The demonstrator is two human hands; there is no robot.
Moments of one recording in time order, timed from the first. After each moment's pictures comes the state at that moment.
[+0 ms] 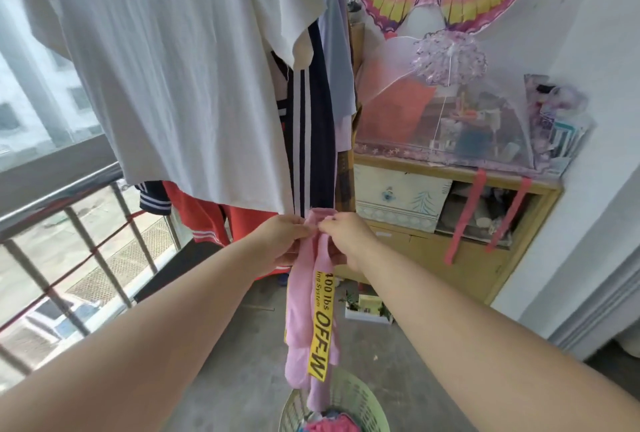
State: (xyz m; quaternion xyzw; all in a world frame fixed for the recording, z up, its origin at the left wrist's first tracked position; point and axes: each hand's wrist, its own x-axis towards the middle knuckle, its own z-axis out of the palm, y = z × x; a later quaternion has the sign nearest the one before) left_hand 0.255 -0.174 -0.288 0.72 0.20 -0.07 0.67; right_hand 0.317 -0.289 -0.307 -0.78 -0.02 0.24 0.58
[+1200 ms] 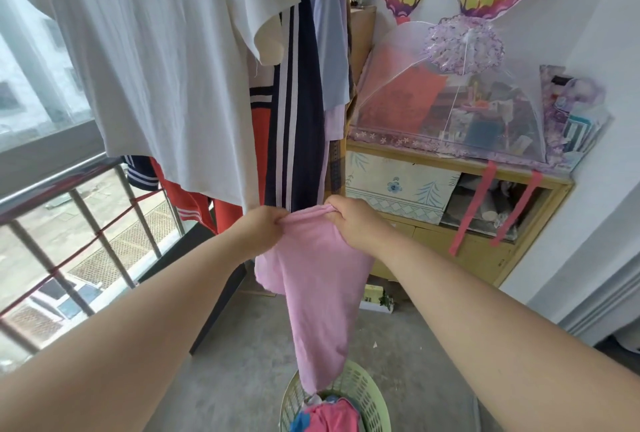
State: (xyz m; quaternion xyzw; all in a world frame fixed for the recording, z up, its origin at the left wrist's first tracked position) left_hand 0.244 -0.132 -0.296 0.94 0.13 -0.02 0.30; right_hand 0.320 -0.297 -0.300 -0.89 -0.34 0.06 0.30
